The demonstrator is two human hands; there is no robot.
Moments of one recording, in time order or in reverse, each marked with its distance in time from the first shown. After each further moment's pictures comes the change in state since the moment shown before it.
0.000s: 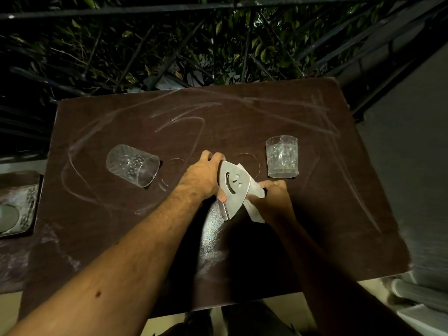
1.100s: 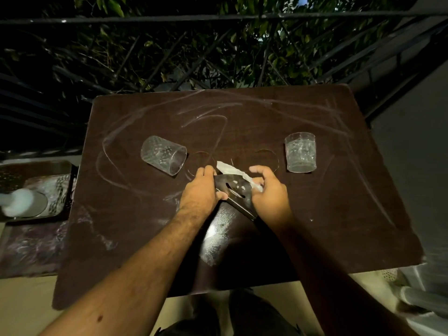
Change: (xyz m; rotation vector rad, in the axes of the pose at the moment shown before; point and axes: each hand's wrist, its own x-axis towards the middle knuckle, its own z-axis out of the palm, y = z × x) left_hand -0.075 -0.055 0.023 -0.140 0.218 -0.113; right_hand -0.074 -0.070 0.020 0.220 0.059 -0.216
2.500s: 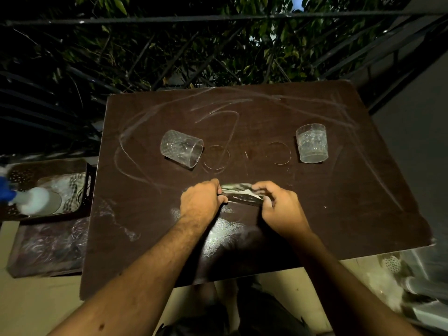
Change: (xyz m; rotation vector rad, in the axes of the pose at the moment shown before) left_hand -0.040 -0.052 -0.011 0.176 0.067 0.094; right_hand -0.052 0.007 0.019 -0.214 -0.045 -0.242
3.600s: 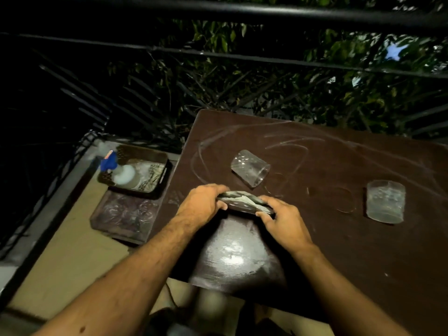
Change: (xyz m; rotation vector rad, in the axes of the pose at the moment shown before) left_hand -0.036 -0.114 -0.071 -0.217 0.090 -0.086; right_hand 0.043 -0.077 0.061 -0.040 -0.229 -0.256
